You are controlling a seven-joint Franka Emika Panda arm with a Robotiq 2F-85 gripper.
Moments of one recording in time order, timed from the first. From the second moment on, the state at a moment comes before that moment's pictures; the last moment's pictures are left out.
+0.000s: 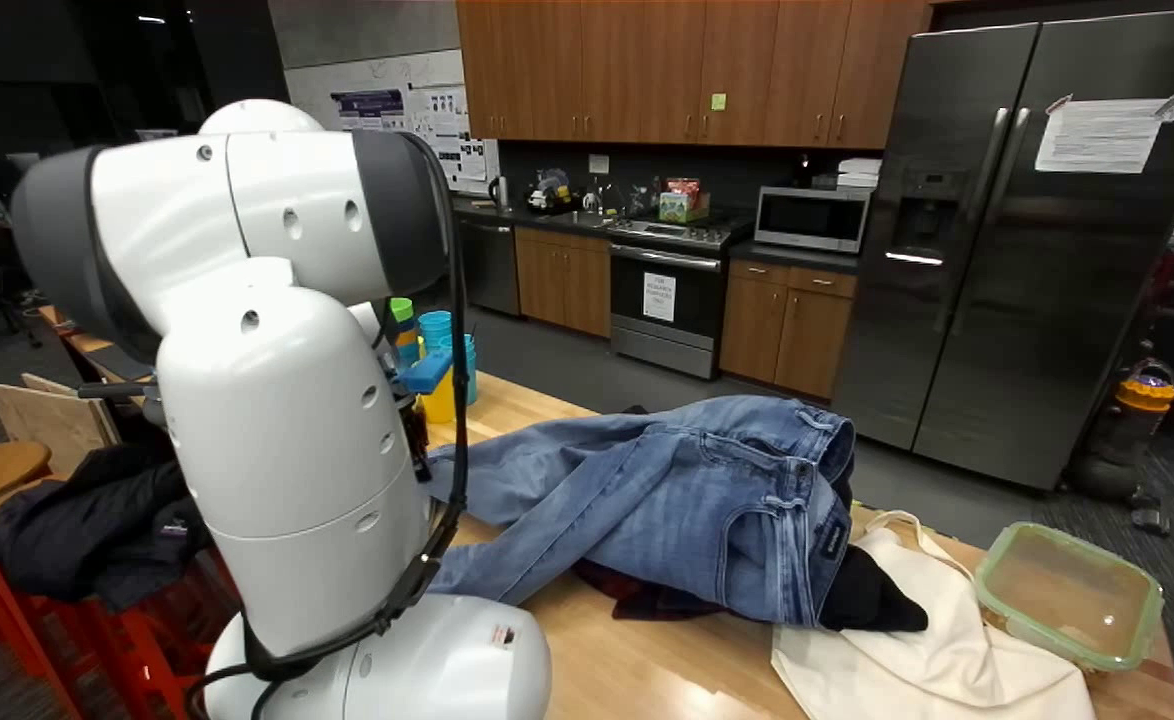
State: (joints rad) arm 0.47 -0.05 0.46 -2.31 -0.23 2.06 -1.11
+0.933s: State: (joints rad) arm 0.52 0.06 0.53 -1.83 -0.21 1.29 -0.97
